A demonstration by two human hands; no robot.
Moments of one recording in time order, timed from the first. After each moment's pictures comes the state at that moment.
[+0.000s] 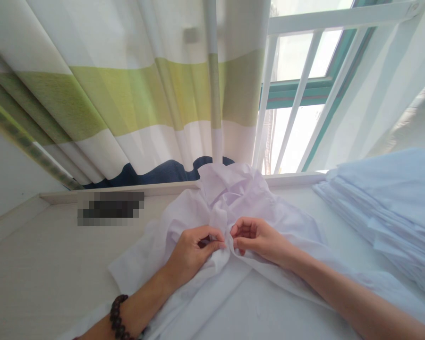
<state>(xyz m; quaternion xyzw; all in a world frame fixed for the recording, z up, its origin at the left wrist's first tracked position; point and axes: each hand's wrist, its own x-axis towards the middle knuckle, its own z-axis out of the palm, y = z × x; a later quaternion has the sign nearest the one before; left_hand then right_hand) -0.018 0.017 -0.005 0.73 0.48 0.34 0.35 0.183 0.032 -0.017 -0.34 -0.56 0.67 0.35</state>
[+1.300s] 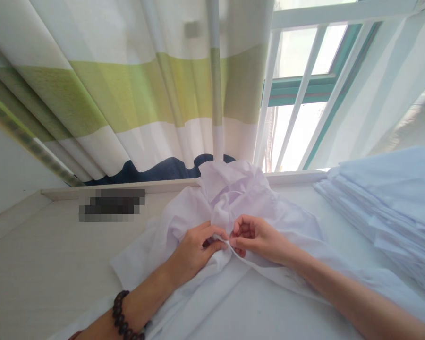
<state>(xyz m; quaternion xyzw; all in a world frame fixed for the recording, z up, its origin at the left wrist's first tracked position) -0.021 0.015 -0.008 0.80 0.43 0.31 0.28 0.181 0.029 -0.018 -0.32 -0.58 0.67 0.33</state>
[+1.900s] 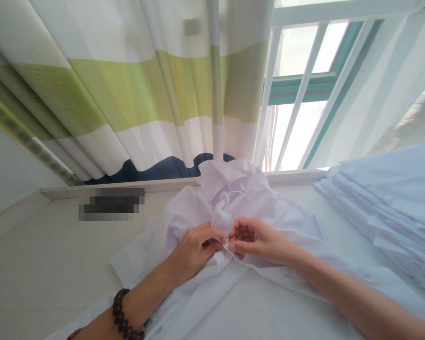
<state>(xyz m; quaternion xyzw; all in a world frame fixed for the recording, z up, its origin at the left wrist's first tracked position) -0.023 0.015 -0.012 0.82 0.39 0.33 0.27 0.183 0.027 -0.016 -0.32 -0.62 0.65 0.30</state>
